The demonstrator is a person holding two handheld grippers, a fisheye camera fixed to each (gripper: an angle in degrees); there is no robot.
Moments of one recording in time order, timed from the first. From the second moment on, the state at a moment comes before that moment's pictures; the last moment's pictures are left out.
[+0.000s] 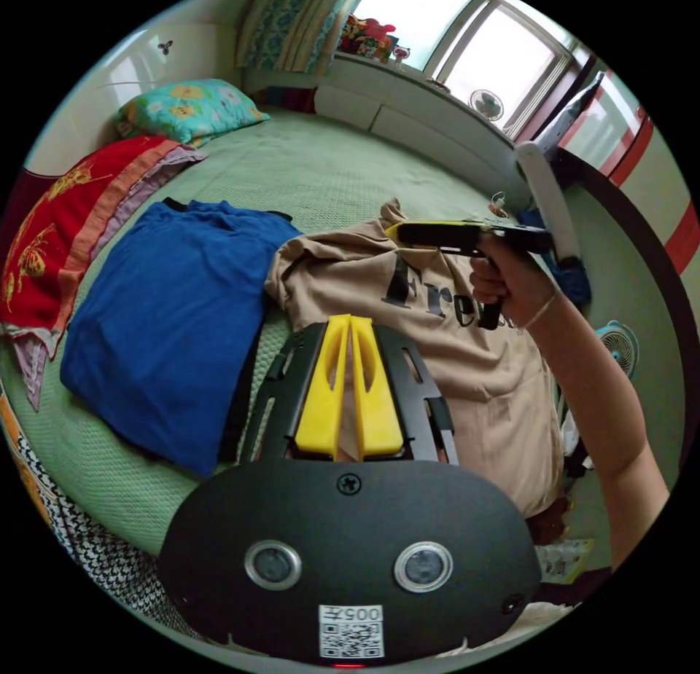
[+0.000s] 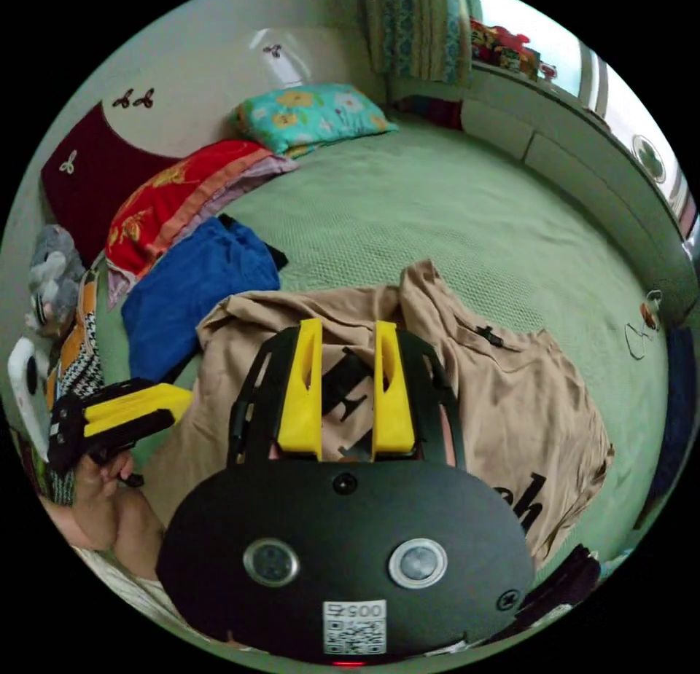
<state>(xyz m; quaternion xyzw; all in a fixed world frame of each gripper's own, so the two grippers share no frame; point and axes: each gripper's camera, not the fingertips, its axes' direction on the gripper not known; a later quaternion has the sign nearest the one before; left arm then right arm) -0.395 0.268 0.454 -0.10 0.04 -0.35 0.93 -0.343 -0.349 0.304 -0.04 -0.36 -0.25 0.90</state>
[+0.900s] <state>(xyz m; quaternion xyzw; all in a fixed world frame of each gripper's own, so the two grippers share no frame) -0.481 0.331 0.428 -0.13 0.06 -0.36 0.92 -0.474 -0.417 0.271 -0.13 -0.34 -0.17 0.92</state>
